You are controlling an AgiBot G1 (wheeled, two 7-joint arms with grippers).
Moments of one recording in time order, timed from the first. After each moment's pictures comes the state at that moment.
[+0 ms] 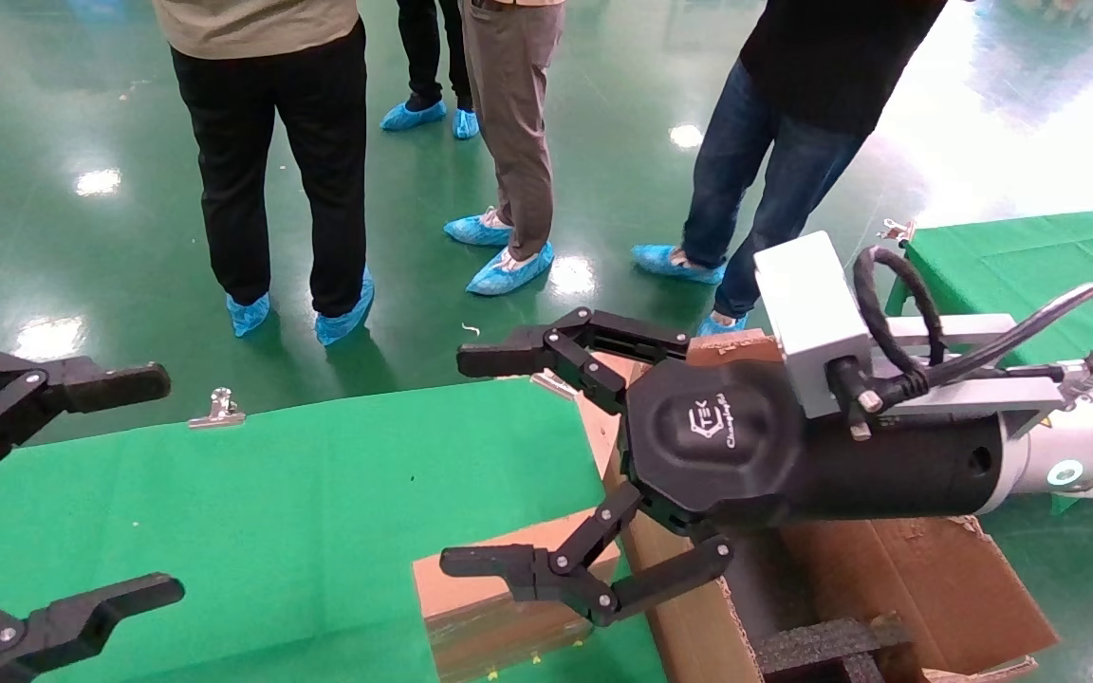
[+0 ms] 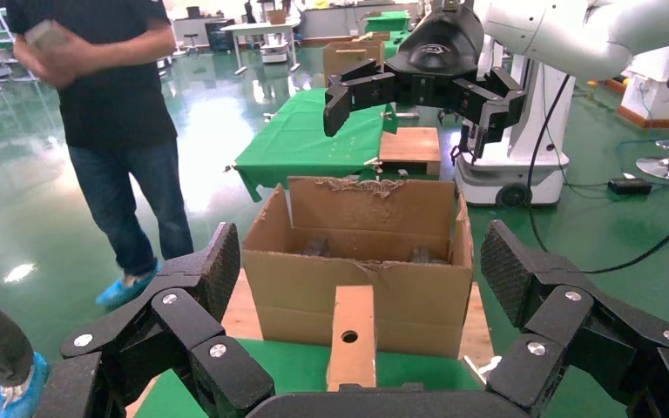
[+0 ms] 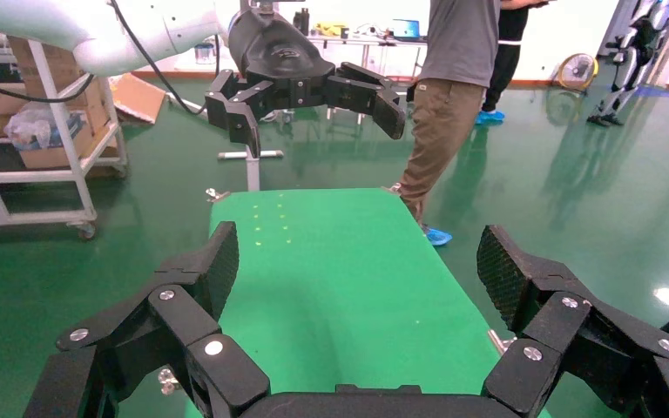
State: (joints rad) left arm -1.09 0.59 0.33 -1.26 0.69 1.47 -0.16; right arm 1.08 -0.61 -0.28 1.28 -0.73 -1.49 0.19
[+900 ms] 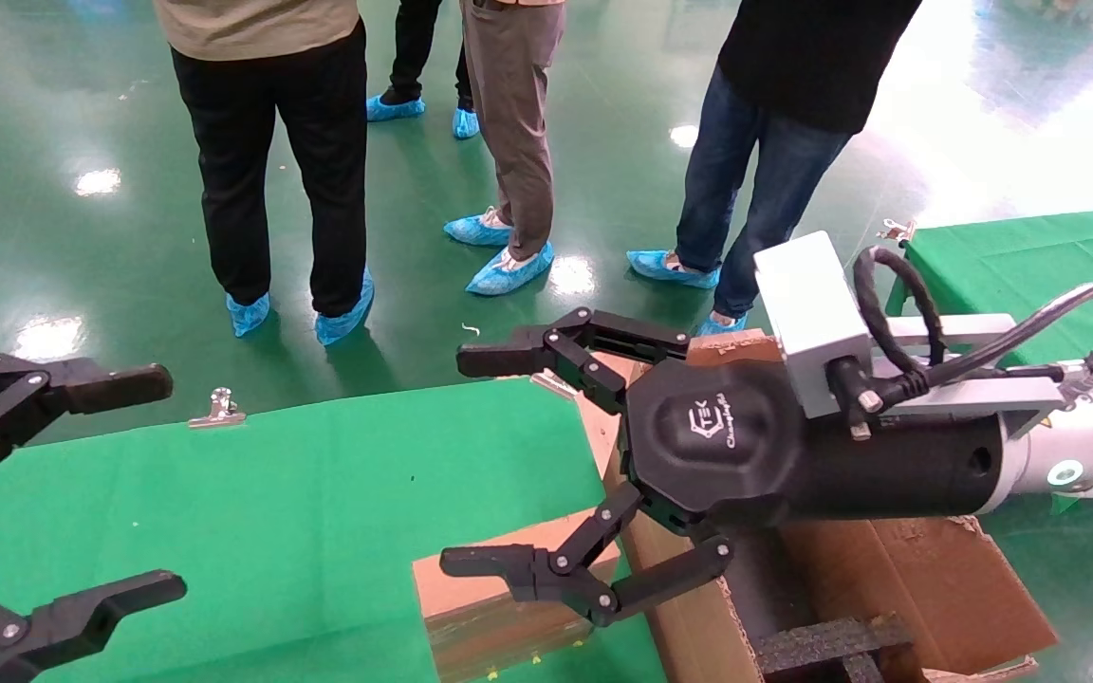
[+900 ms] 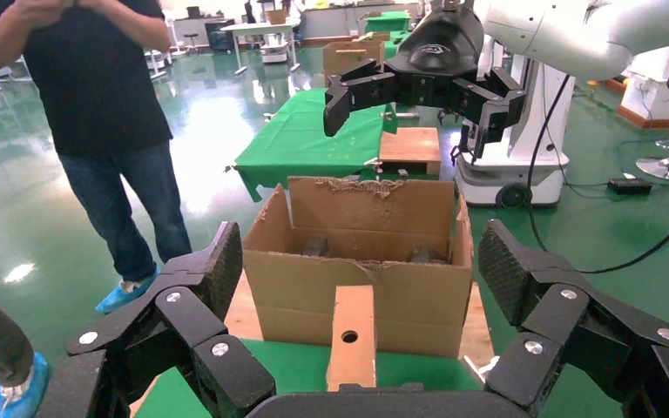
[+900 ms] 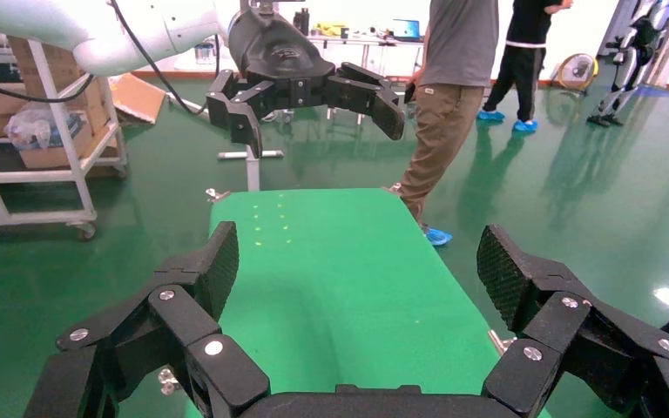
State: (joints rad) left arm -1.09 0.59 0.33 -1.26 0.69 1.47 -0.16; right arm 1.08 -0.61 -0.28 1.28 -0.73 -1.49 0.19
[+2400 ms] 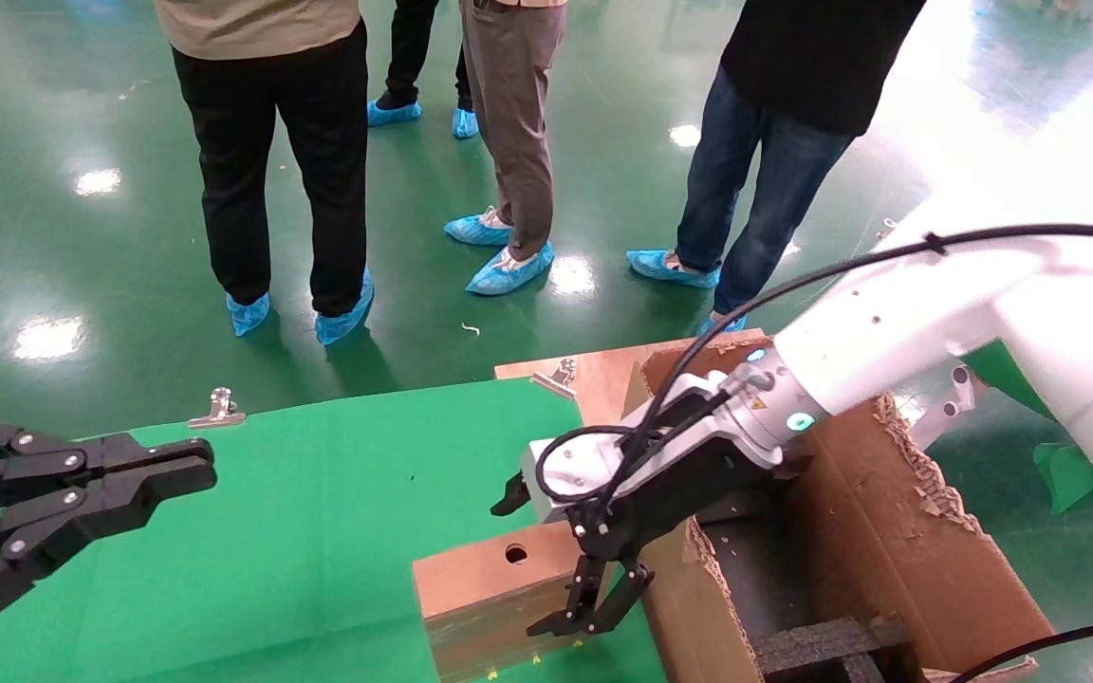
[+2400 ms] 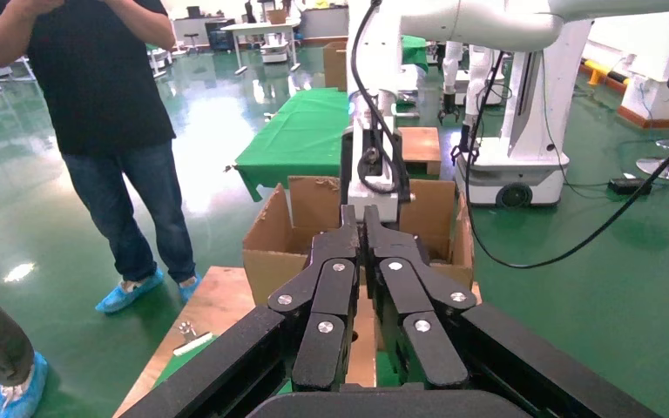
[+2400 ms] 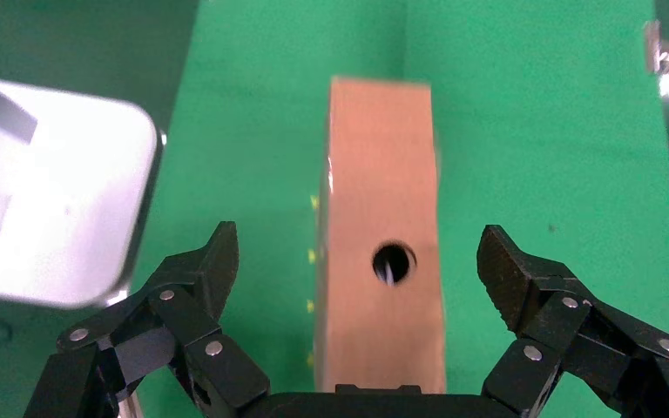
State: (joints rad) left arm -1.09 0.59 0.33 -1.26 0.69 1.47 -0.16; right arm 1.65 -0.92 -0.98 0.87 -1.36 -1.58 -0.02
